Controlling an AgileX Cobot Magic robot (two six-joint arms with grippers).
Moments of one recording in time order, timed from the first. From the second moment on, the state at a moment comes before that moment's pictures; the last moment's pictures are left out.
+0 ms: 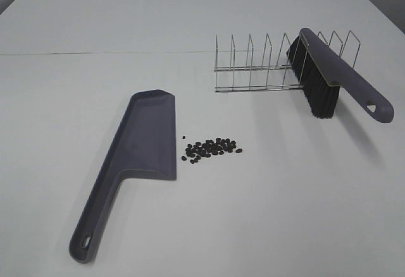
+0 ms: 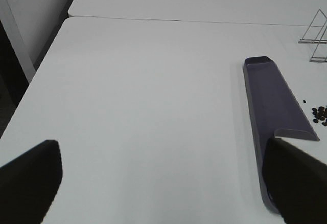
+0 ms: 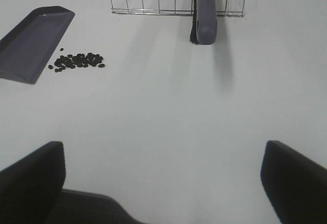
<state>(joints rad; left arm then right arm) -0.03 -0.01 -0.53 0.01 1.08 -0.08 0.04 0.00 -0.46 0.08 1.12 -0.06</state>
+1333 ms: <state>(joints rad) -0.03 -0.01 -0.53 0.01 1.08 -0.08 0.04 0.00 -0.46 0.08 1.12 -0.06</state>
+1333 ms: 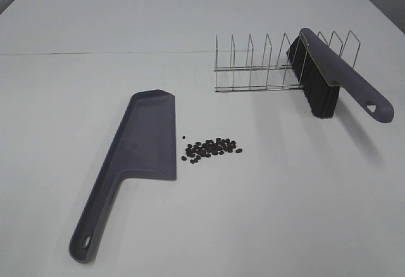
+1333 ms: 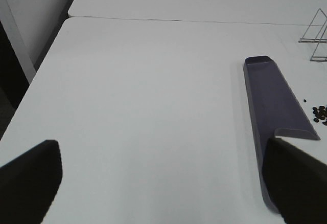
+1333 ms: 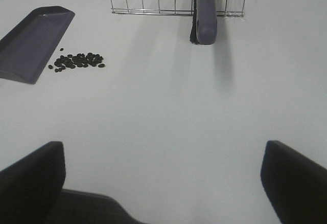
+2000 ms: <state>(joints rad) -0.03 -0.01 -0.53 0.01 1.08 -0.08 0.04 0.00 -0.46 0.08 1.12 -0.06</state>
